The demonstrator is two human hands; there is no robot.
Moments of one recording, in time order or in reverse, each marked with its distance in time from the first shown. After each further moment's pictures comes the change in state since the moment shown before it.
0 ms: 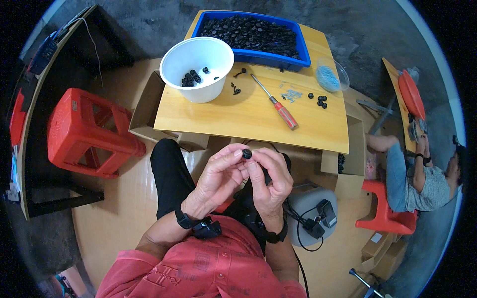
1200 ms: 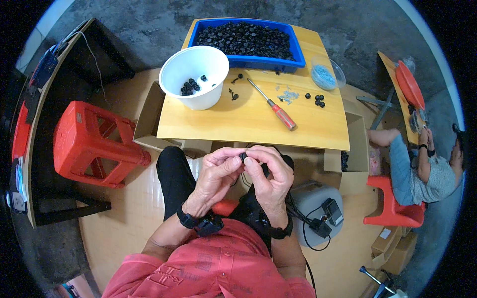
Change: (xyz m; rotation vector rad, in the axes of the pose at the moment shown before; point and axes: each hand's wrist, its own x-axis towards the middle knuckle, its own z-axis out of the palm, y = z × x) left_hand 0.000 0.010 -0.002 0.238 -0.066 0.099; right_hand 0.008 -0.003 0.001 0.302 -0.040 0.243
